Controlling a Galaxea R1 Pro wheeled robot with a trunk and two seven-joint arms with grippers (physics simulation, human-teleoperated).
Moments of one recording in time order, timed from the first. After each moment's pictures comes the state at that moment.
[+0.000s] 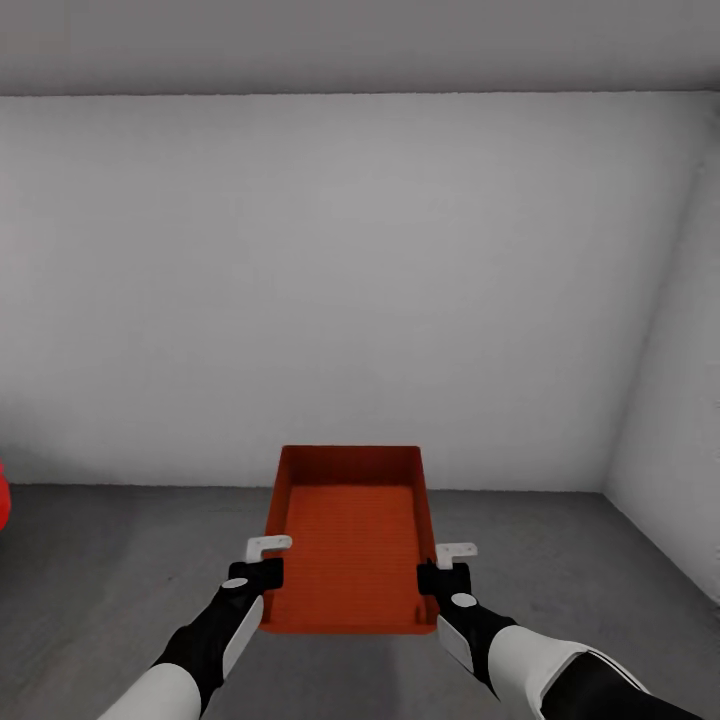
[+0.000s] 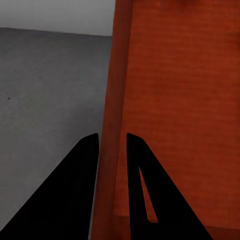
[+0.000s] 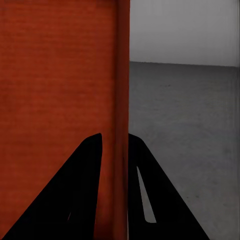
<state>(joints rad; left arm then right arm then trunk) -0.56 -0.07 -0.10 -0.56 0.13 0.18 0.21 -0.77 0.14 0.55 0.00 -0.47 -0.26 -0.18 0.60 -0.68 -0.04</state>
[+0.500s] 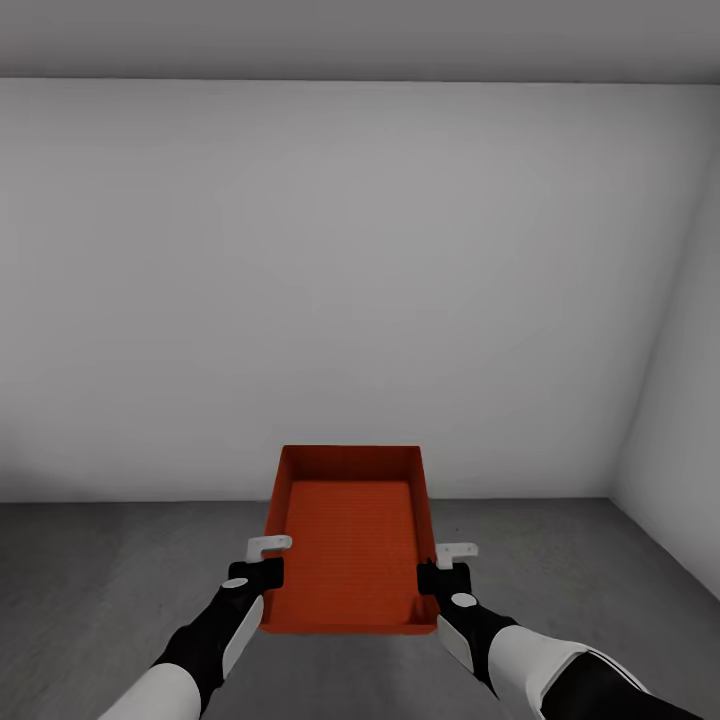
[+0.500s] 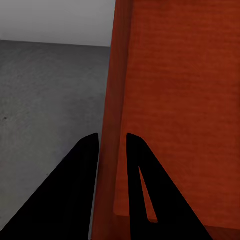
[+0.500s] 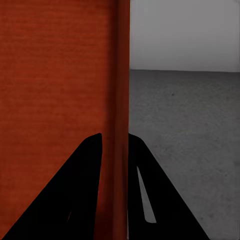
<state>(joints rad) -0.56 -0.07 -0.10 -0.56 0.13 0.18 0.21 -0.77 0.14 0.55 0.00 -0.47 -0.26 -0.18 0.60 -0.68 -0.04</state>
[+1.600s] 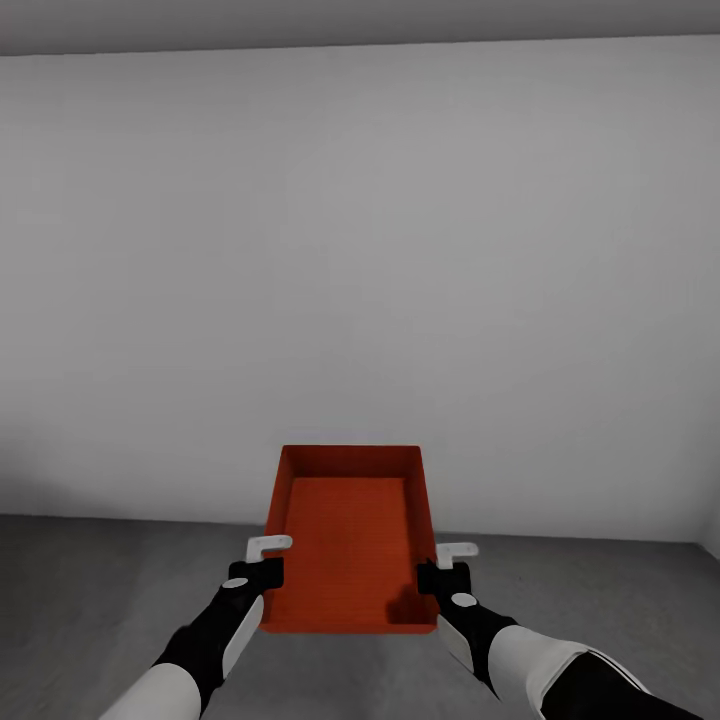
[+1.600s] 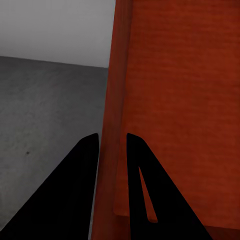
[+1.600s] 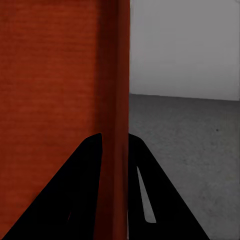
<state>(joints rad) -0.56 -0.07 -0.10 -0.56 0.13 0.18 0.21 -0.77 0.14 0.55 0.00 -0.47 -0.26 -0.18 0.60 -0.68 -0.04</state>
